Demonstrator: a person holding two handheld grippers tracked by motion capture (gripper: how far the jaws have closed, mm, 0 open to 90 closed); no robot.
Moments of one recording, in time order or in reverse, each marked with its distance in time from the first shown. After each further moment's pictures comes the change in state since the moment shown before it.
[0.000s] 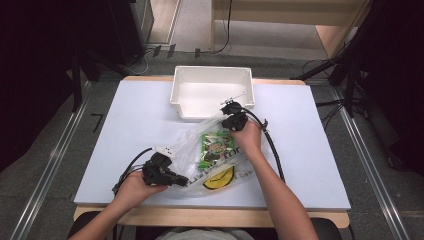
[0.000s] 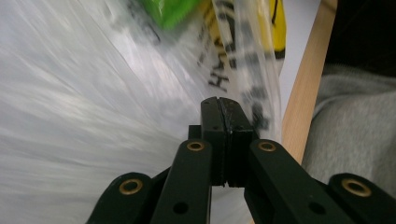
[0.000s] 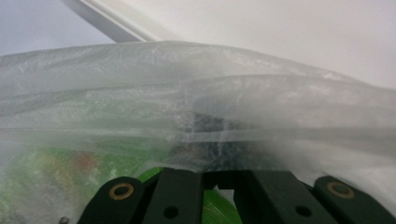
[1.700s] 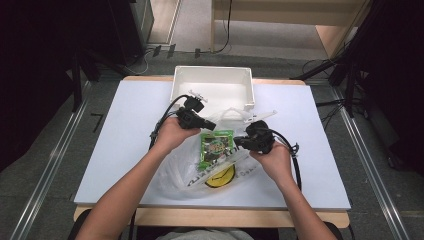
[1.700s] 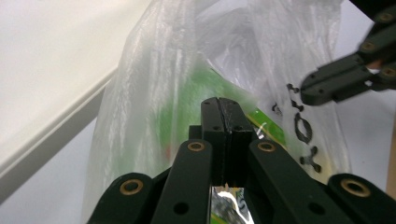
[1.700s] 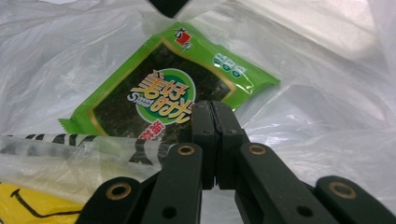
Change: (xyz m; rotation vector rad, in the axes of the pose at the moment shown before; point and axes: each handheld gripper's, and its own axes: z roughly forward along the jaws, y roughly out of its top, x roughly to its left) left arm 0.059 0.160 0.033 -0.052 0.135 0.002; right arm 0.021 -0.073 -0.102 -0.083 0.076 -0.072
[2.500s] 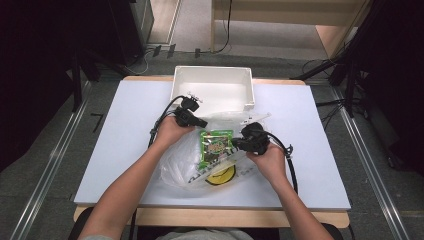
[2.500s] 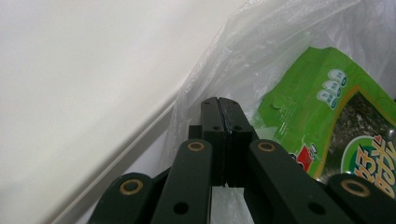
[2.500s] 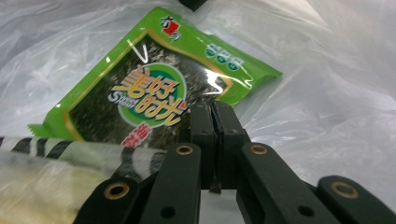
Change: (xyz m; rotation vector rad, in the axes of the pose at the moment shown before) left arm 0.052 -0.014 0.026 0.046 0.112 -0.028; right arm -0.004 -0.003 0.022 0.012 -0.026 0.016
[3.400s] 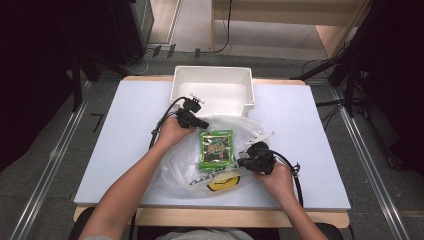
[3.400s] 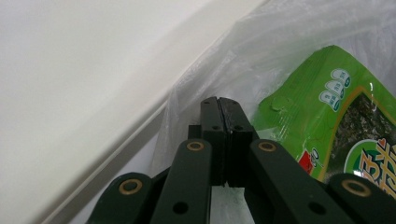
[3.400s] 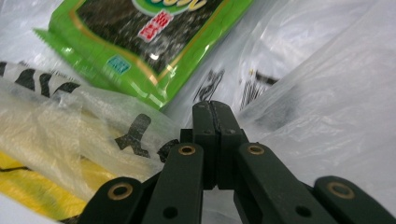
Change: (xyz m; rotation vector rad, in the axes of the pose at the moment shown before) left arm -0.003 0.001 0.004 0.012 0.000 -0.004; right arm 0.014 -0.055 -0.009 0.109 0.024 0.028
